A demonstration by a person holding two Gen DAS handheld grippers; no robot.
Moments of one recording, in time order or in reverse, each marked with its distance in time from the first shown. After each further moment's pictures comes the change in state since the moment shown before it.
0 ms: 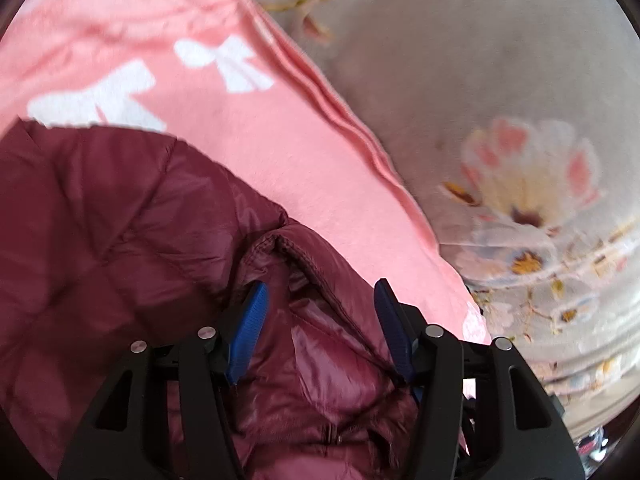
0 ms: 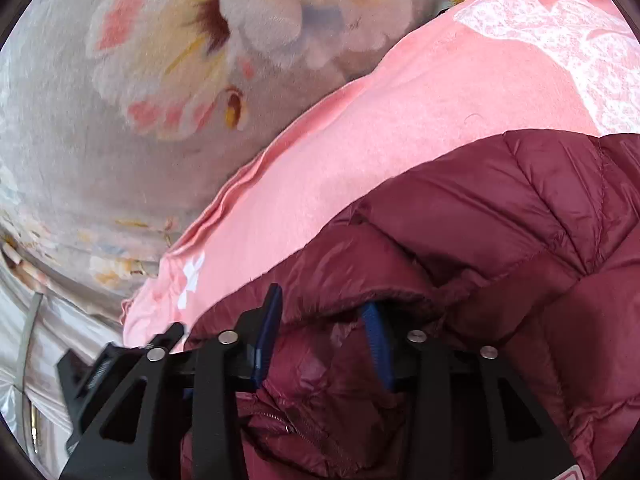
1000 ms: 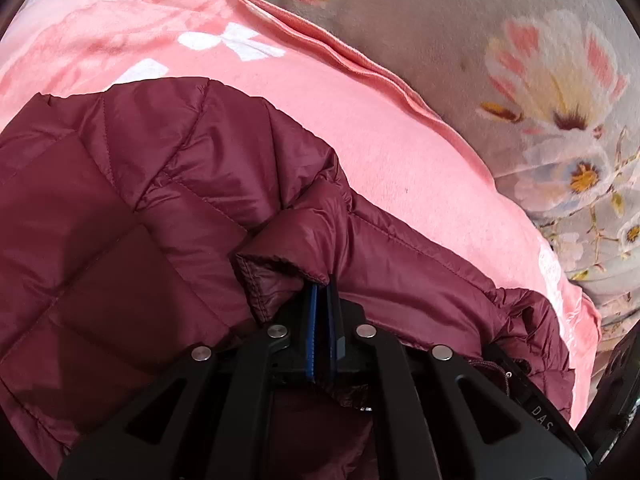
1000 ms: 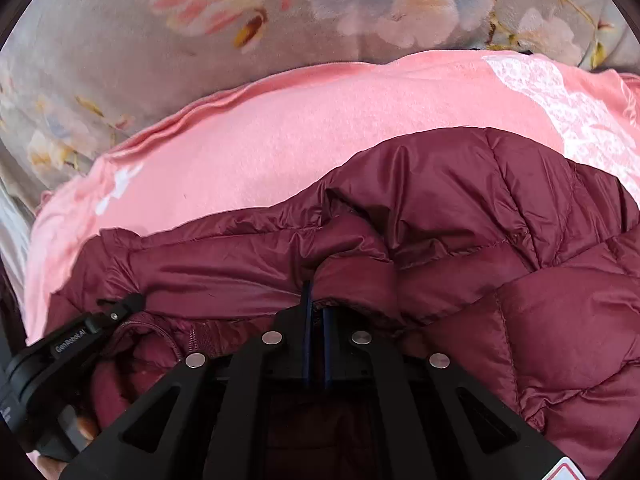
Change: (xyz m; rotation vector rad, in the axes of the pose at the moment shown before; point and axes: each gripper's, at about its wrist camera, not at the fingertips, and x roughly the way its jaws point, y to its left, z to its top) left arm 0.009 0.009 -0.043 0.237 -0.005 0.175; right arm 0.004 0.008 -0.036 -0.370 0.055 -0.265
